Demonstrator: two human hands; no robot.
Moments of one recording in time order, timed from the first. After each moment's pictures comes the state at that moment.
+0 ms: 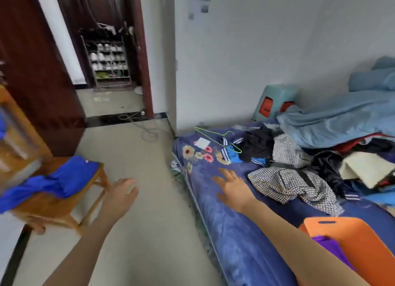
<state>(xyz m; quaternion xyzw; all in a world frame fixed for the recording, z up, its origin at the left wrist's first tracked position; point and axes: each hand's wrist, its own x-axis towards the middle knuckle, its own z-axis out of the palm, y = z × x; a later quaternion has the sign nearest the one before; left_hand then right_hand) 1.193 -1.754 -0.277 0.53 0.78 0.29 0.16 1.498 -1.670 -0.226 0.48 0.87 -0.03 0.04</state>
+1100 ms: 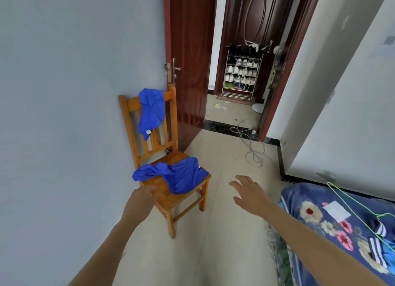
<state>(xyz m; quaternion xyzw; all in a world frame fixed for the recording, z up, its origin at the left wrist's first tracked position) 0.911 -1.852 -0.295 0.22 0.91 0.34 0.12 1.090 -1.595 -0.254 0.18 0.98 -0.02 0.07</state>
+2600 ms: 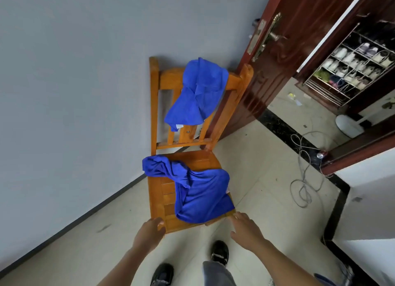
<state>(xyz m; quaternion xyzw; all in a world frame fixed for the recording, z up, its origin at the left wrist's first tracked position) 0.712 -1.692 -0.491 -0.02 0.90 0.31 0.31 0.750 -1.423 -0.403 0.04 0.95 -0.04 0.30</state>
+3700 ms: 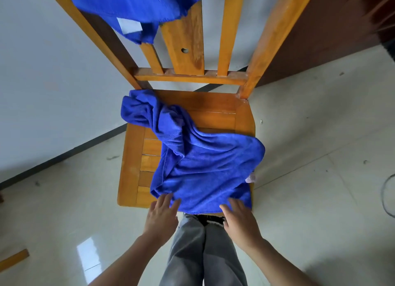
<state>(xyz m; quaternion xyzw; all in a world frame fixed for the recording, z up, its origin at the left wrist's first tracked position) 0.699 -1.515 -0.694 0.05 0.96 0.08 0.25 0.667 -1.292 -0.693 -0.19 0.94 -0.09 0.29</state>
